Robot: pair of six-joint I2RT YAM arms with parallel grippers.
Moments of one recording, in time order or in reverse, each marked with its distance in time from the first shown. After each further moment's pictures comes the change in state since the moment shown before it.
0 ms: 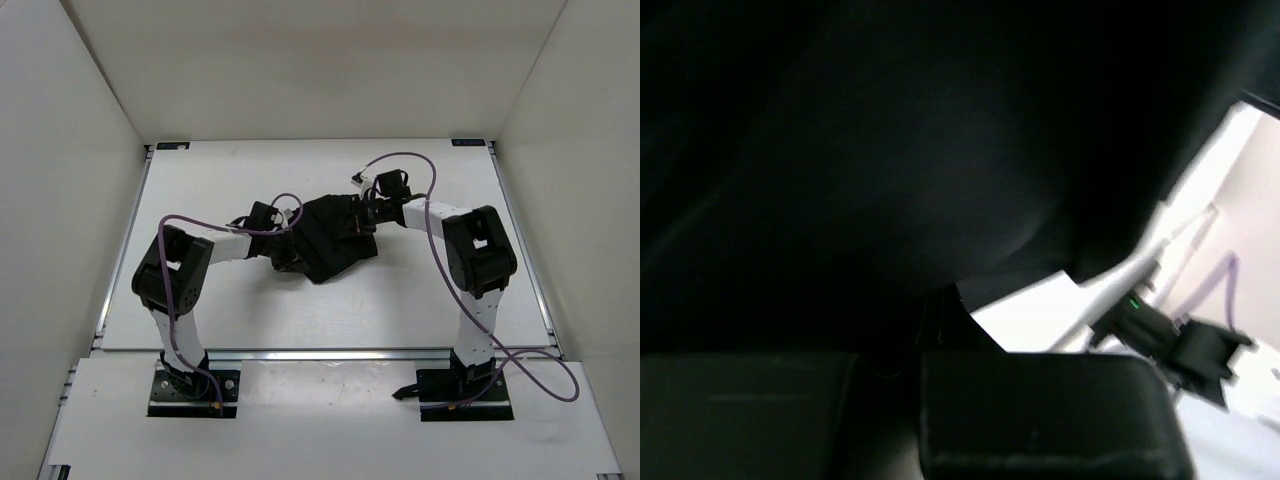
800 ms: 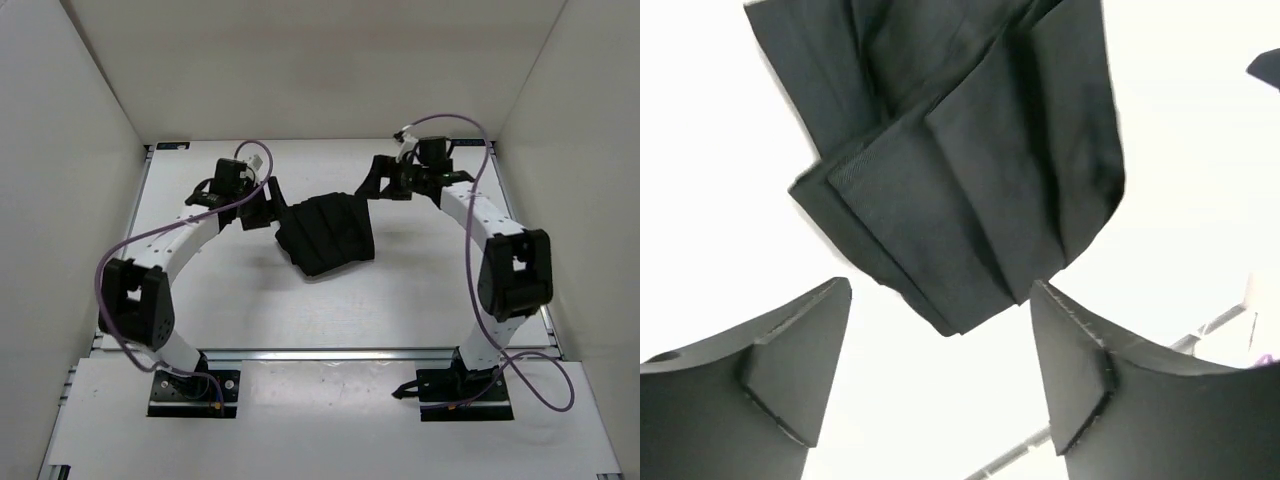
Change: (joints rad) left arm 0.142 -0.233 0.251 -0.331 -0.243 0.204; right arm -0.139 -0.211 0.091 -0.119 0.142 -0.002
